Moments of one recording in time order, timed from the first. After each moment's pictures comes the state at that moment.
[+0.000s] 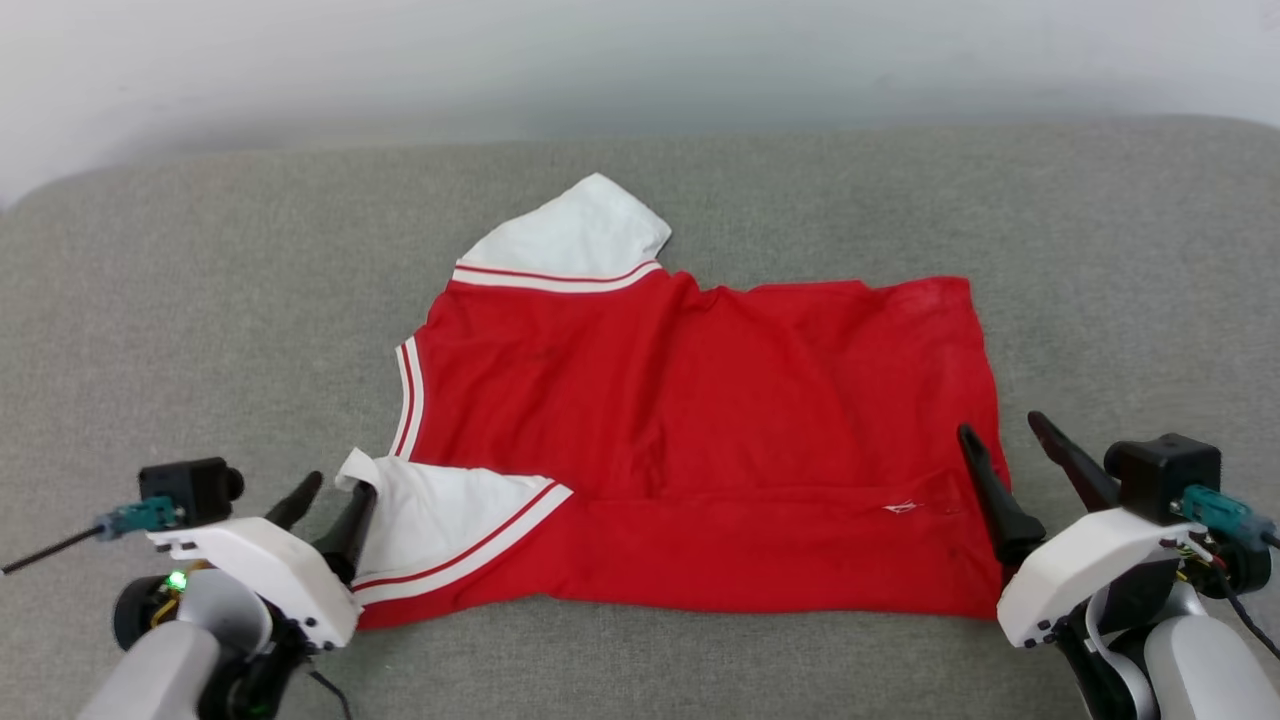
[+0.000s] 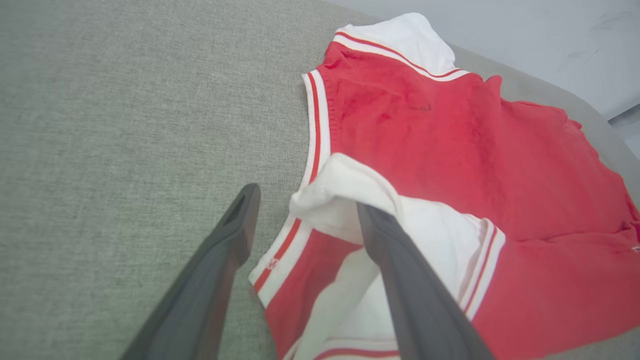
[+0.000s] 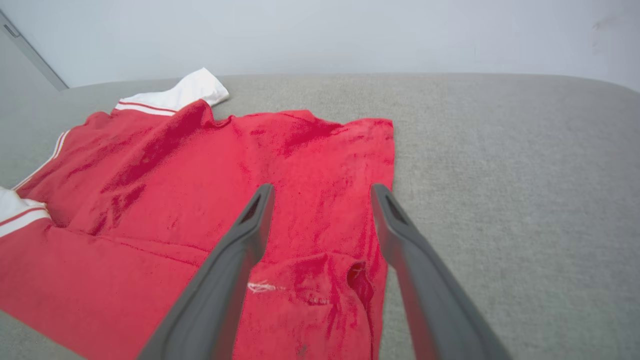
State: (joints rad) left arm -0.29 0.48 -0.40 0.42 -0.92 -0.06 -0.03; right arm -0.18 -0.19 0.10 0.20 0.28 0.13 0.07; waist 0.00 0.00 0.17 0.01
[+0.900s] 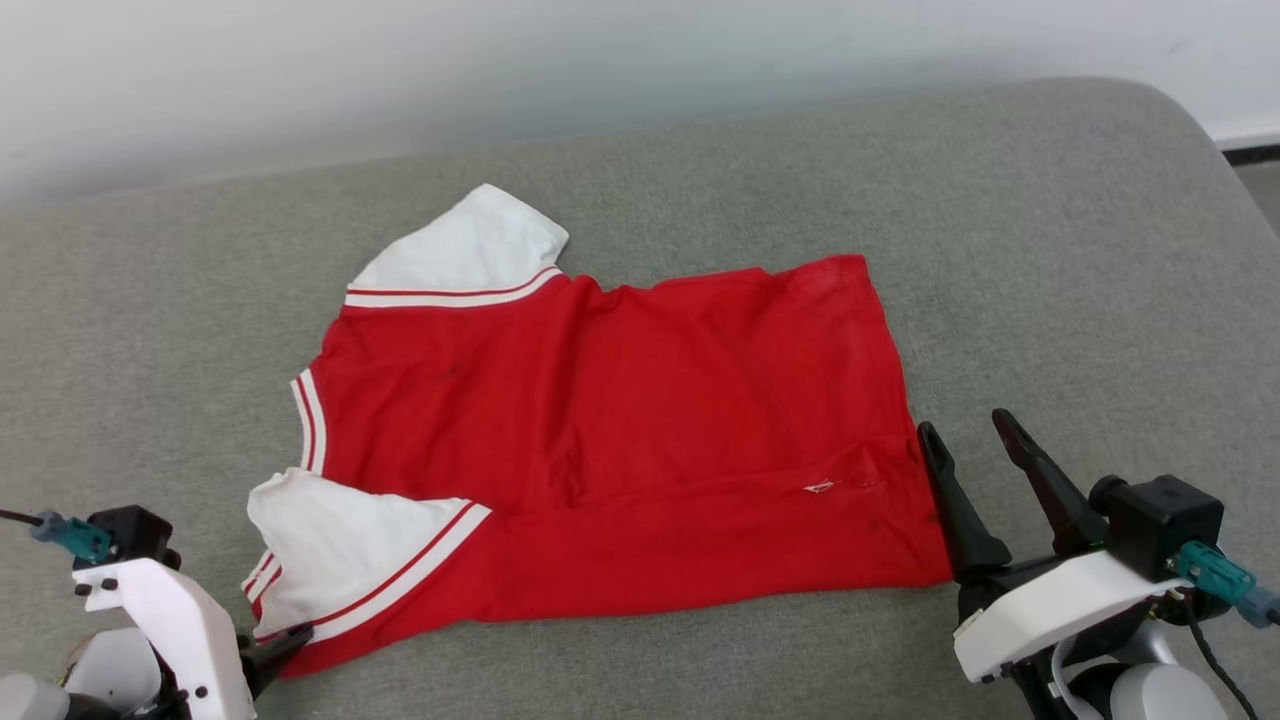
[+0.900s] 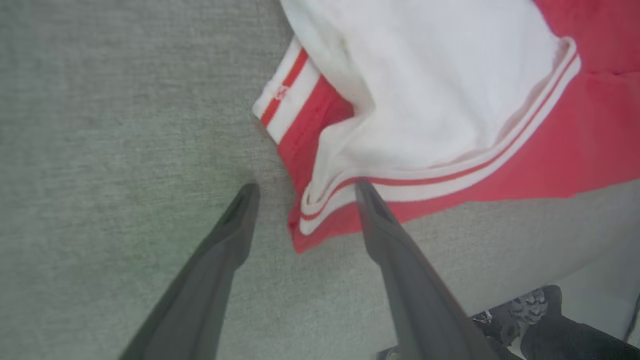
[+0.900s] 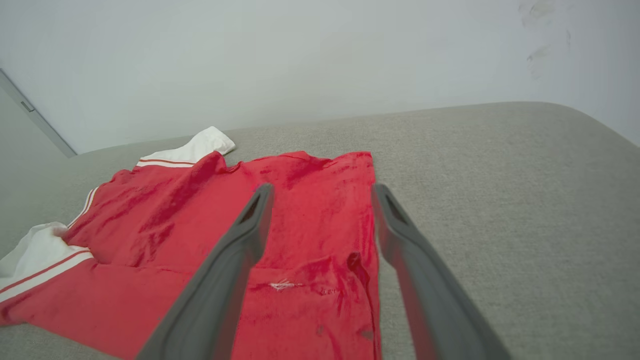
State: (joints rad) left arm -0.11 0.80 -0.39 0.09 -1.14 0.14 0.57; right arm -0.06 -0.08 0.10 -0.03 0.25 0.13 0.01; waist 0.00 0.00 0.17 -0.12
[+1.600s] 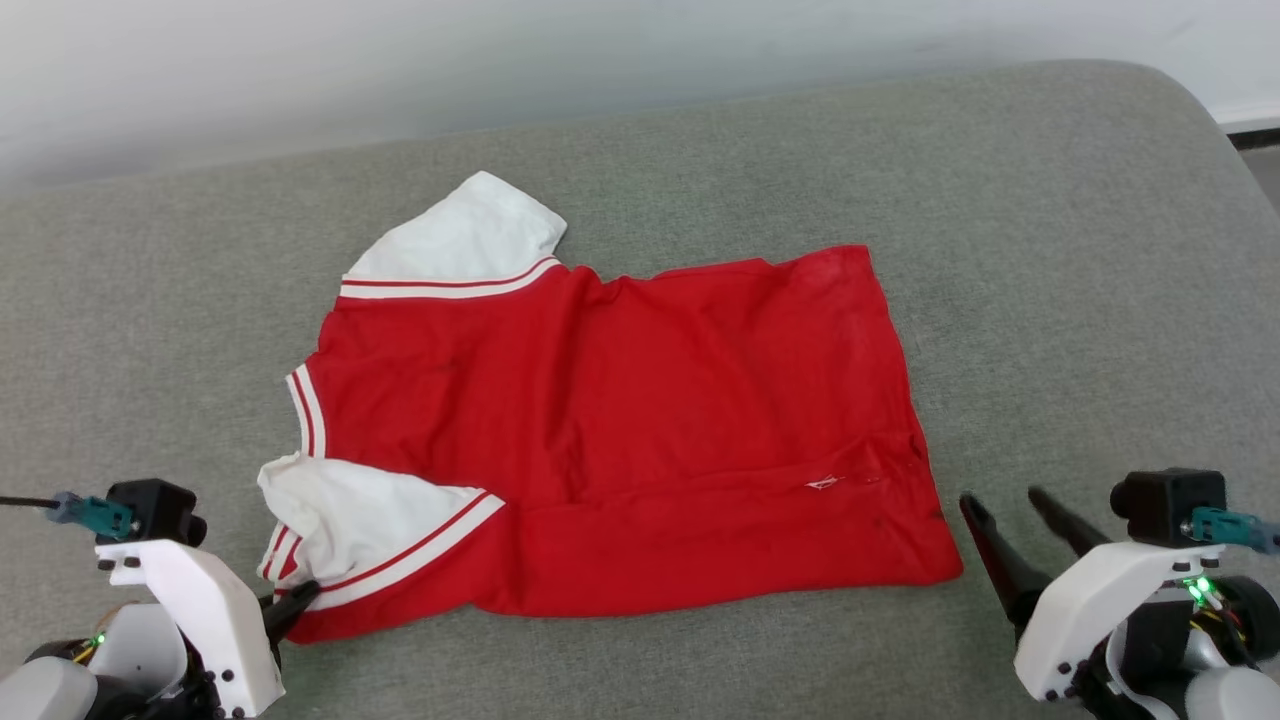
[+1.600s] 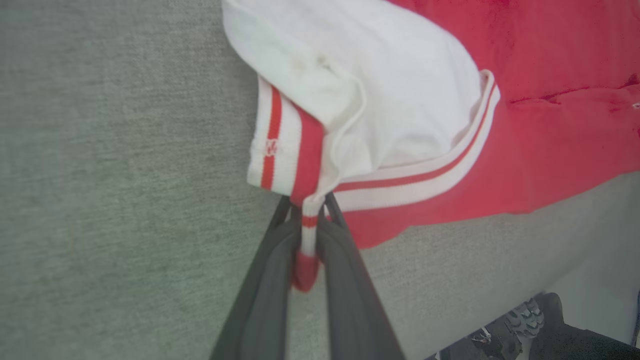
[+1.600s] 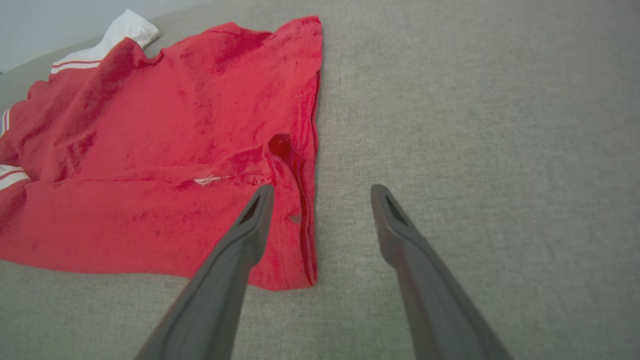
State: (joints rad) left arm -0.13 0.76 -0.39 0.06 -1.11 0.09 0.49; right arm -0.06 -0.15 0.03 0.03 0.34 0.13 0.31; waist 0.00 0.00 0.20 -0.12
